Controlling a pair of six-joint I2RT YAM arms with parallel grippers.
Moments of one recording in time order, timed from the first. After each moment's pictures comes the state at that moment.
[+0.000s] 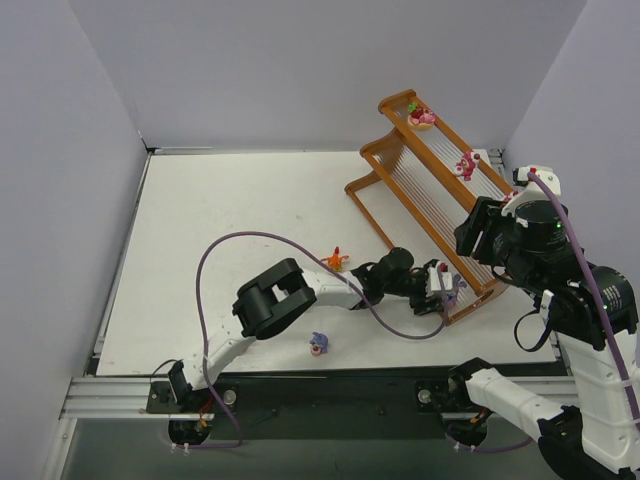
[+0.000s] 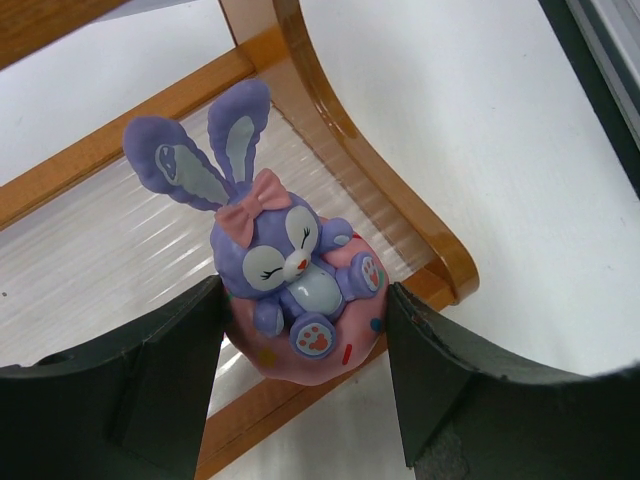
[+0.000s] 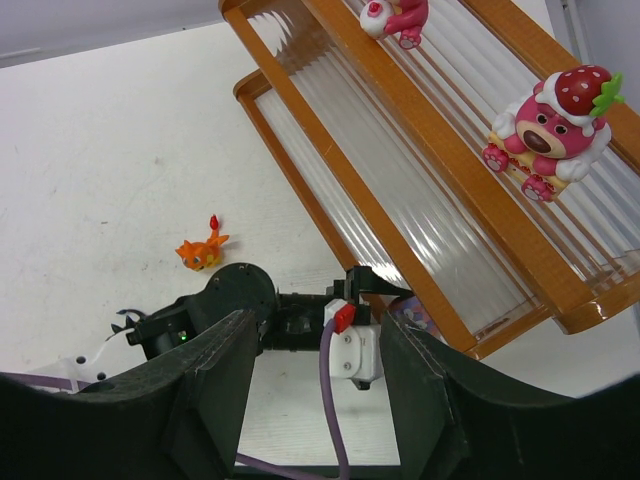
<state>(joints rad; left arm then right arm) -1.12 2.37 1.59 0.53 0.48 0.26 0.42 0.94 1.59 -1.19 0.32 0.36</state>
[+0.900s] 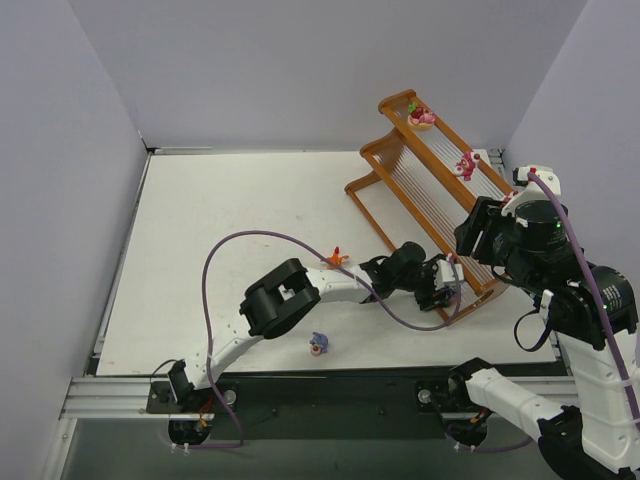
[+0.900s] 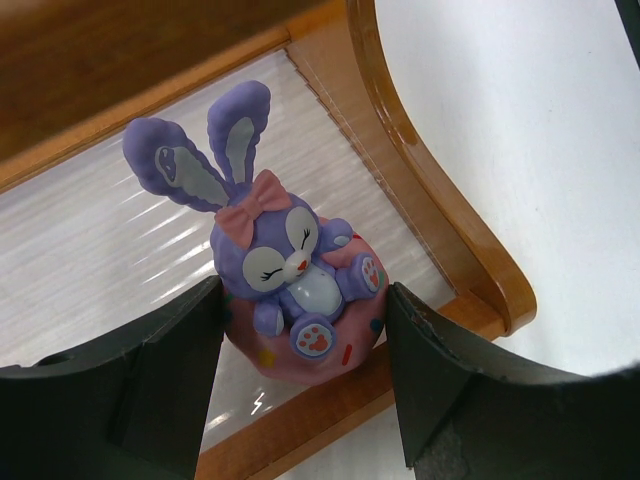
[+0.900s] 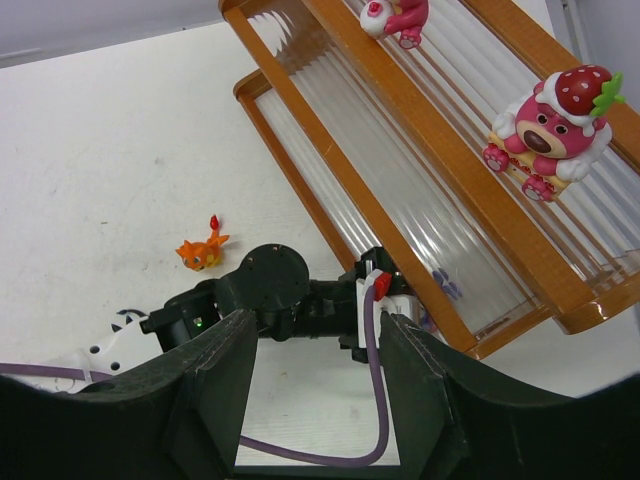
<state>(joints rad) -1.11 2.45 1.78 0.31 0.42 0.22 0.42 0.94 1.59 -1.18 0.32 0.36</state>
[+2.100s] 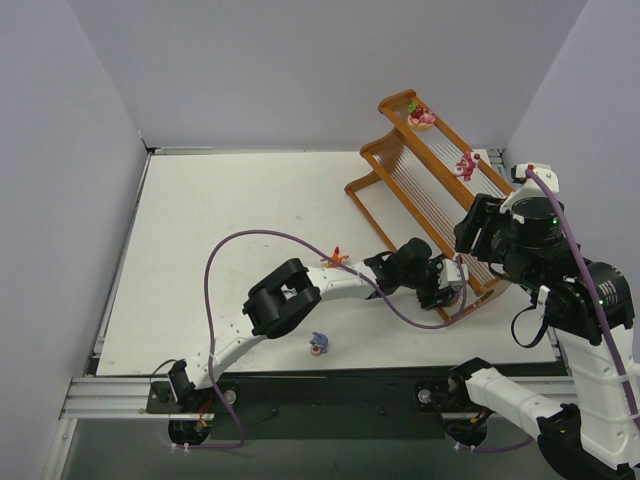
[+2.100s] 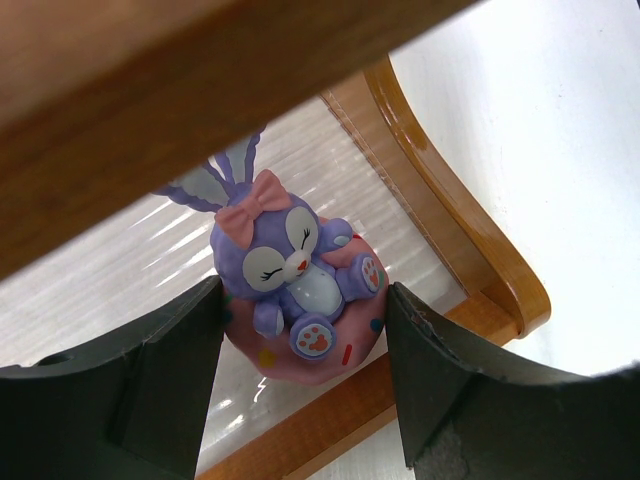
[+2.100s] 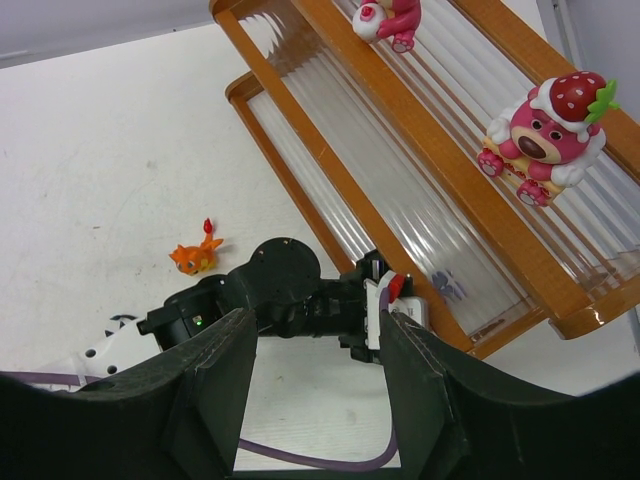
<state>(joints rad) -1.11 2.49 1.89 0.17 0.43 0.27 0.42 0.95 1.59 -1.18 0.34 0.36</state>
